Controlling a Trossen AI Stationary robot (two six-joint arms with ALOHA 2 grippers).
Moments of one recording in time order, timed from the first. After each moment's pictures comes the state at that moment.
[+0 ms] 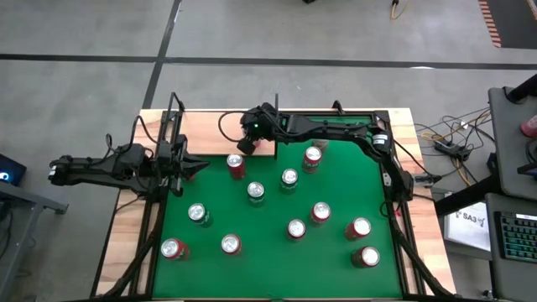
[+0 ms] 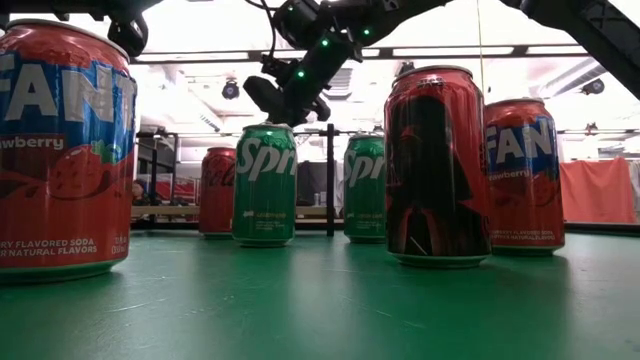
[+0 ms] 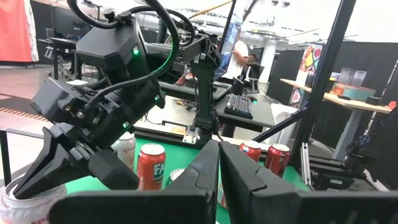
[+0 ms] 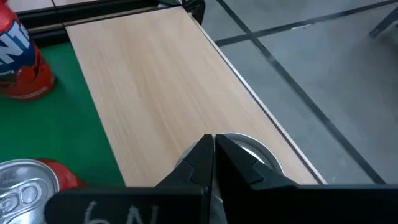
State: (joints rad) left arm -0.05 0.40 0.46 0.01 -0.13 -0.17; right arm -0.26 2.14 1.91 -0.41 0.29 0.04
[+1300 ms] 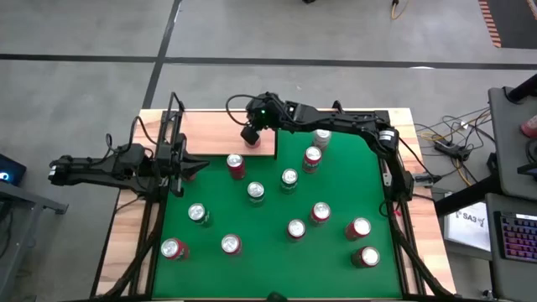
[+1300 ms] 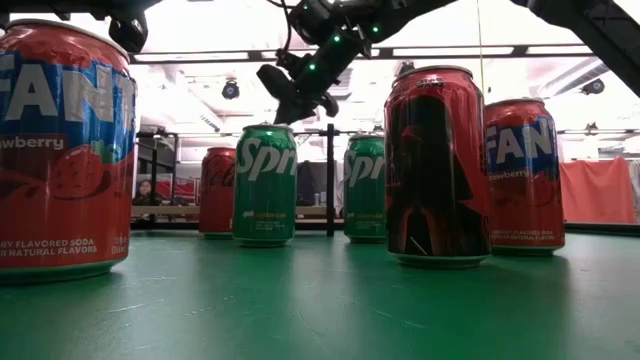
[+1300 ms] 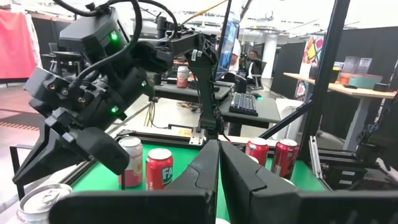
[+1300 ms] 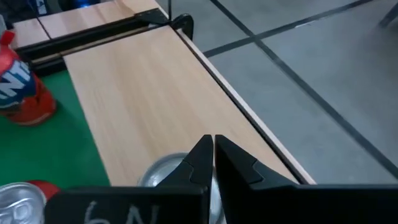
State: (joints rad) left arm -0.05 0.40 0.46 0.02 -0.13 -0.08; right arm -0.32 2.09 1.90 -0.40 0.20 0.08
